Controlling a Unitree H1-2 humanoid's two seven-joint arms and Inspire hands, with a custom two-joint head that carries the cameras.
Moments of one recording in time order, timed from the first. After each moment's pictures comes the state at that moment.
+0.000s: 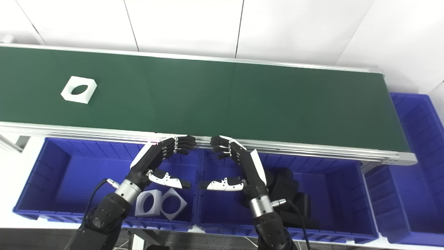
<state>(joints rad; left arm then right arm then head) 0.04 0.08 -0.21 0.34 0.06 -0.43 -0.23 0.08 -0.04 0.27 0.26 -0.13 -0.41 0.03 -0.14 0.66</state>
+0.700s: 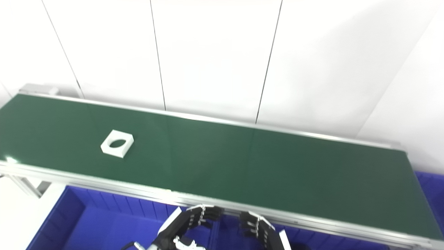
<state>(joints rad) -0.04 0.03 -0.32 0.56 0.09 -0.44 -0.08 0.07 -0.10 0.23 0.36 -0.02 -0.41 0.10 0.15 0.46</state>
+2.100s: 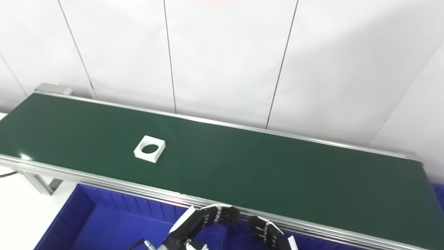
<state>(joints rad) 0.03 0.08 -0.42 0.23 0.05 -0.45 -0.08 0.03 -0.08 0.19 0.43 -0.01 -0.41 0.14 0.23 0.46</state>
